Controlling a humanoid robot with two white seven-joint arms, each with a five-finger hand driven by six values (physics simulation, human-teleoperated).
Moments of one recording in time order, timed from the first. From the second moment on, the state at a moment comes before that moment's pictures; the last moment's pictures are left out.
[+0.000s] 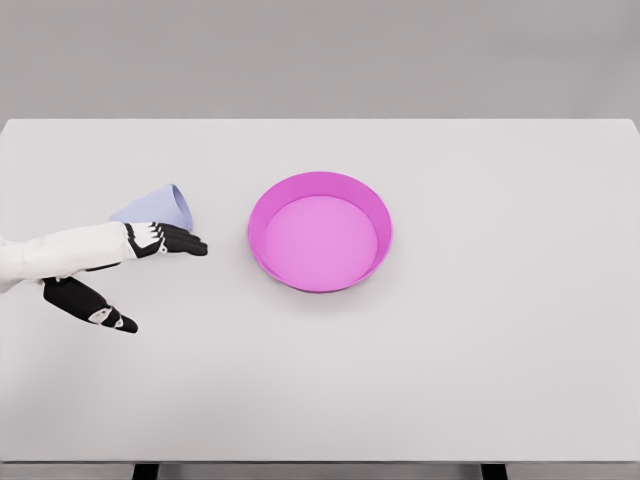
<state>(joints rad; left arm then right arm) -0.31 1.12 -0.51 -1.76 0.30 -0.61 -0.56 -0.02 0.00 -0.08 0.14 0.08 -0.20 0.23</state>
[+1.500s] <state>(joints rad) -0.64 0.97 -0.82 -1.47 0.44 -0.14 -0.33 -0.01 0.00 -0.08 0.15 0.08 -0.20 0.23</state>
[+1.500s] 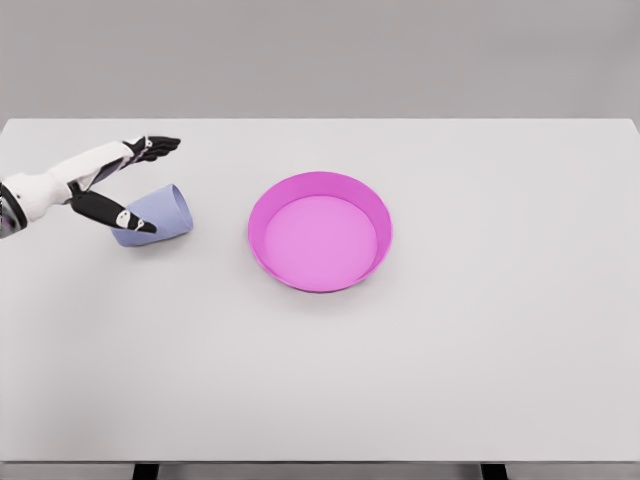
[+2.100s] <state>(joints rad) -0.64 0.89 -0.82 -1.39 0.34 -0.12 -0.33 -0.01 0.00 -0.08 0.15 0.08 -0.20 0.23</state>
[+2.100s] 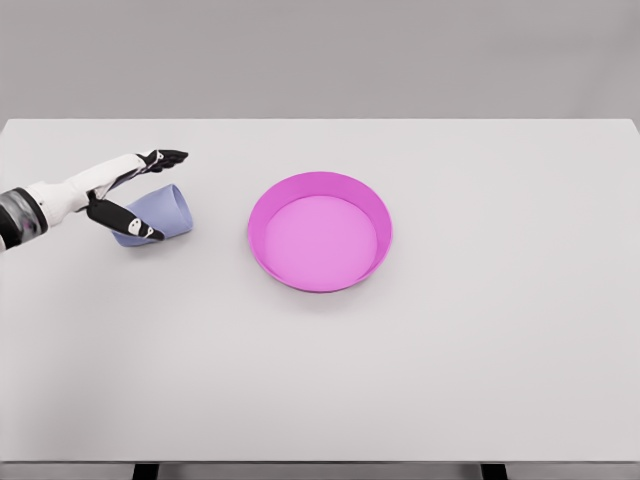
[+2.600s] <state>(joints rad) -0.65 0.84 -0.83 -1.31 0.31 -0.10 -0.33 -0.01 0.00 -0.08 0.15 0.08 -0.20 0.23</state>
